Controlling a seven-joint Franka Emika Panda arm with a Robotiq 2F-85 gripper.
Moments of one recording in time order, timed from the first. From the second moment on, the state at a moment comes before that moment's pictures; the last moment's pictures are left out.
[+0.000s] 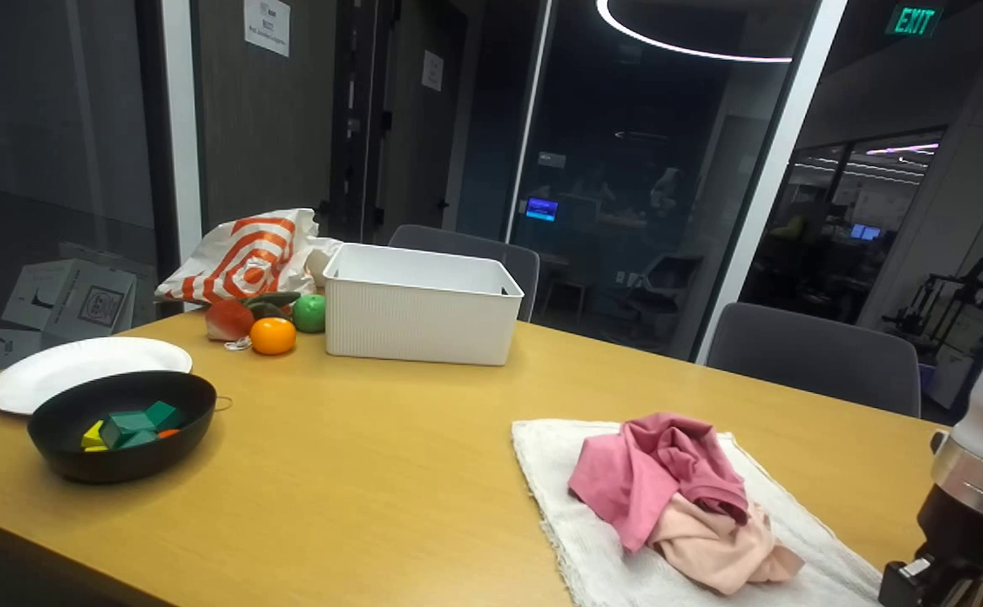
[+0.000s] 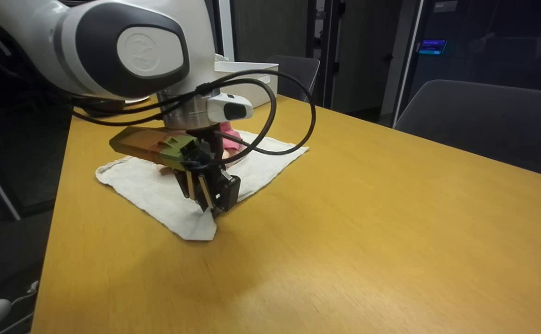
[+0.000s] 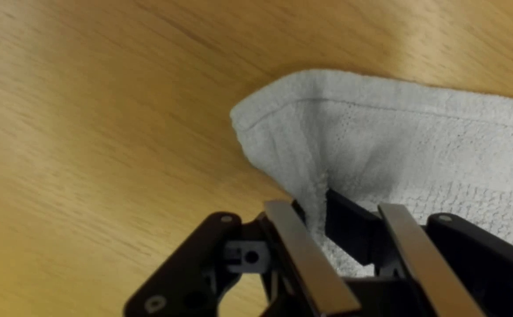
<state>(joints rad) -0.03 -0.22 -0.03 -2.75 -0.15 2.53 -0.05</state>
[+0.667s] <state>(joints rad) -0.15 -0.29 0.01 -2.71 -0.42 2.33 0.33</state>
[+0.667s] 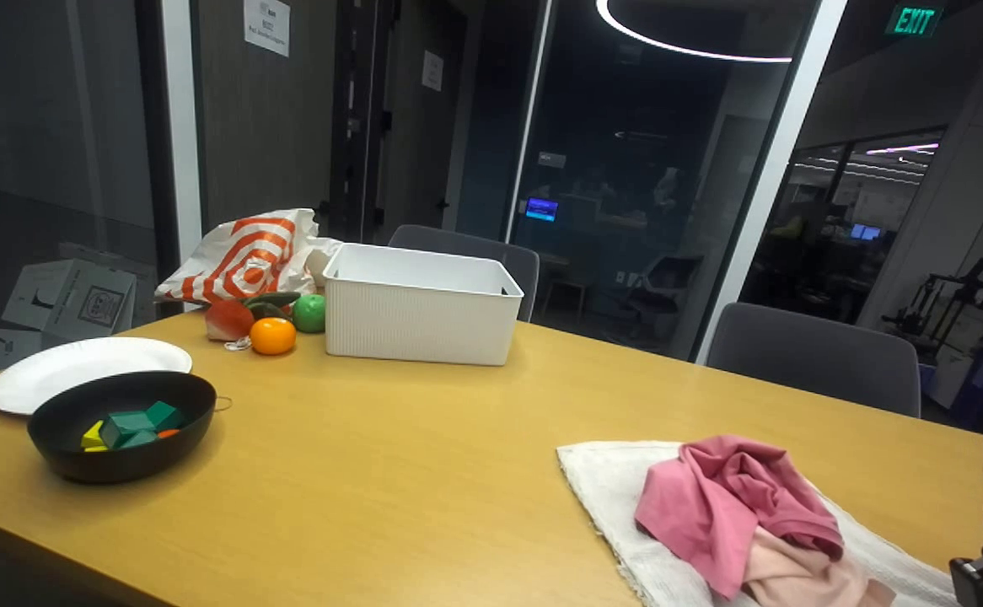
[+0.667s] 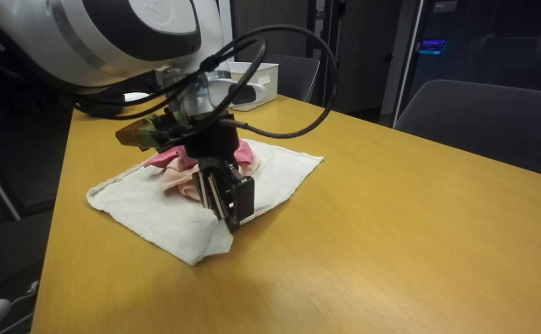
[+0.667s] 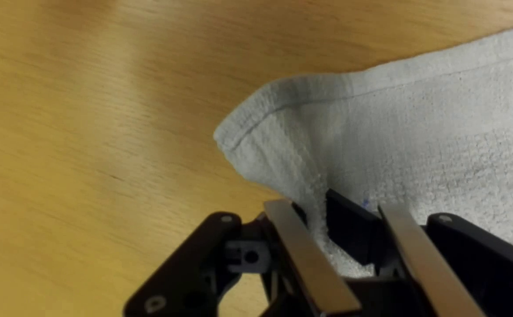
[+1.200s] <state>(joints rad) -0.16 -0.40 0.10 -2.59 -0.55 2.26 0.56</state>
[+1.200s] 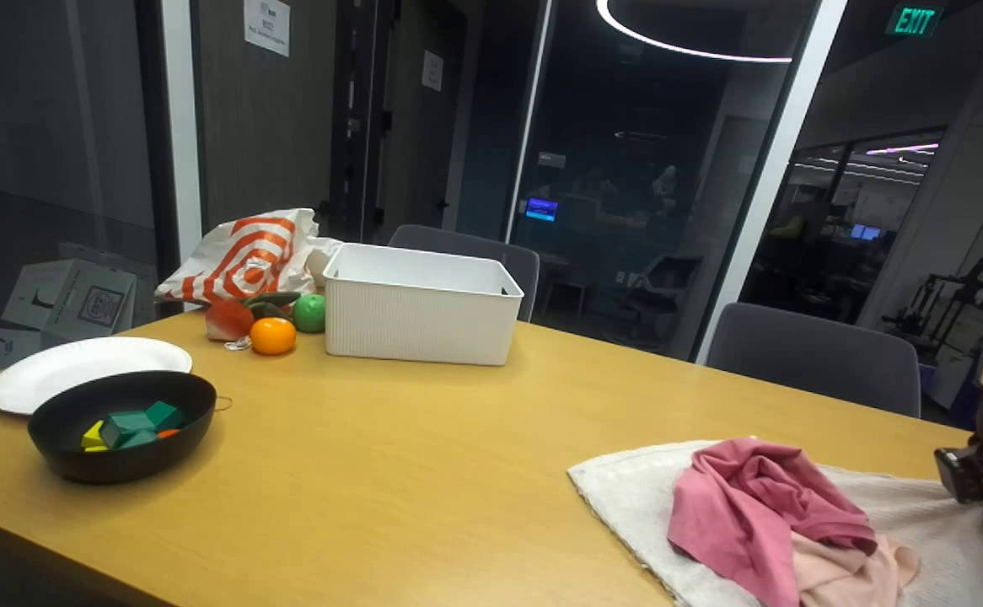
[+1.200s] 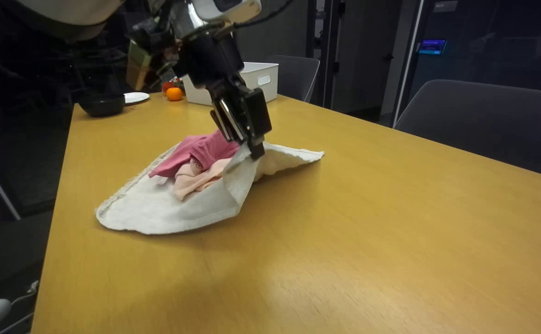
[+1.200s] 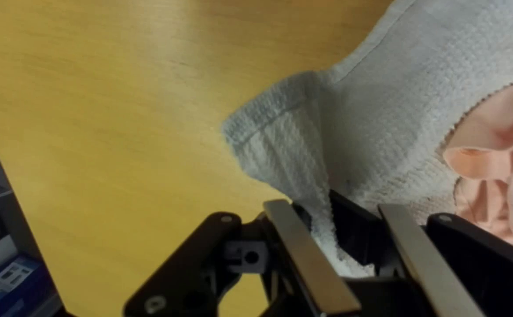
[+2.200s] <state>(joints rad) 0.04 -0.39 0.23 -2.47 -0.31 2.51 0.52</state>
